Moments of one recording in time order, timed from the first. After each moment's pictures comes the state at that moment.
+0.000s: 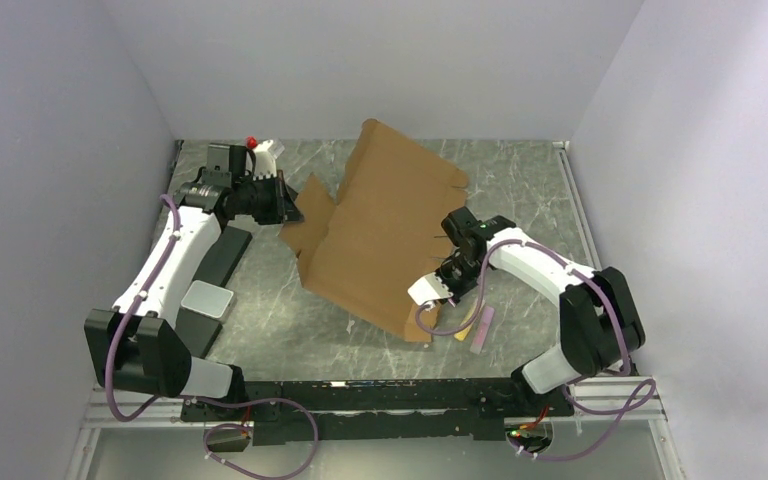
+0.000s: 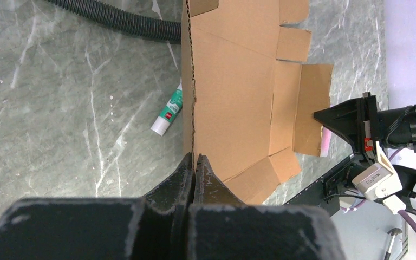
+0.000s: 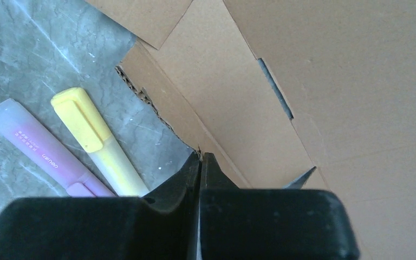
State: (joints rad) left arm -0.15 1.38 1.28 -0.70 0.50 -0.24; right arm 0.48 1.51 0.98 -0.96 -0.42 -1.74
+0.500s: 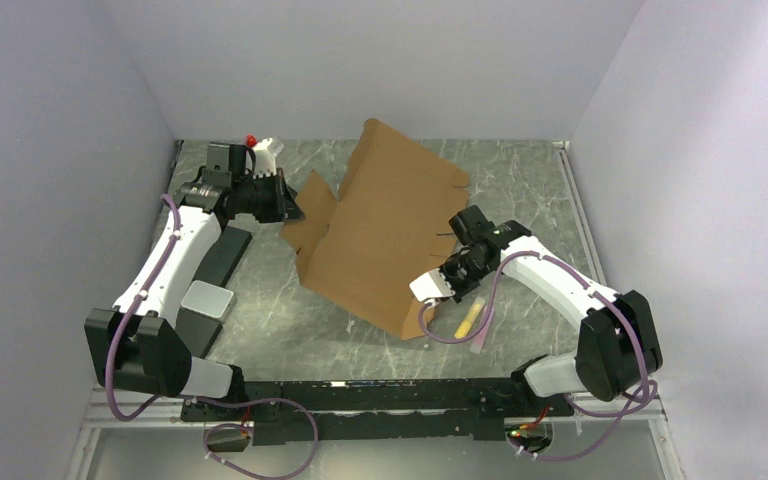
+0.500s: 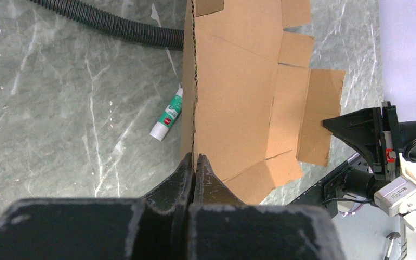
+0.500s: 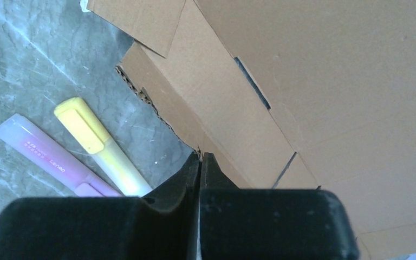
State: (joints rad) left arm -0.15 1.38 1.28 -0.68 0.50 -0.26; right arm 0.48 1.38 0.96 -0.94 -0.45 -1.66
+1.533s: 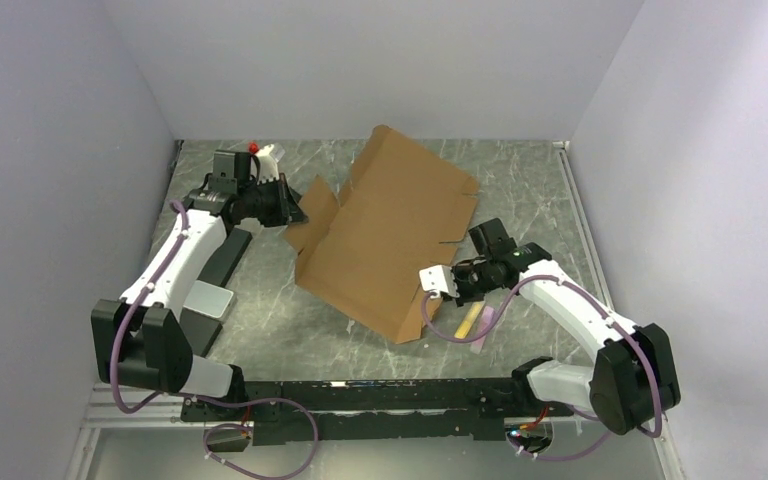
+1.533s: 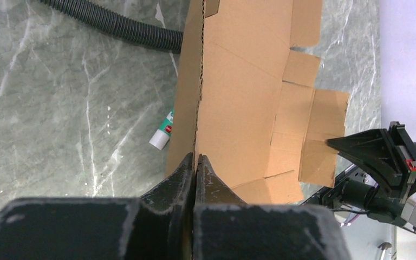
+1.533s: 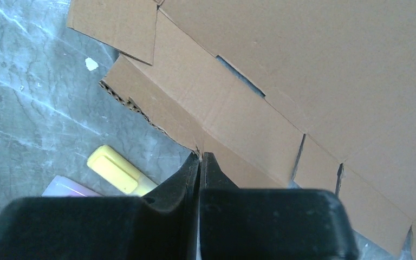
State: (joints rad) left arm -0.15 1.40 1.19 -0.57 0.50 -0.30; right arm 0.41 1.21 0.78 -0.75 -0.58 -1.34
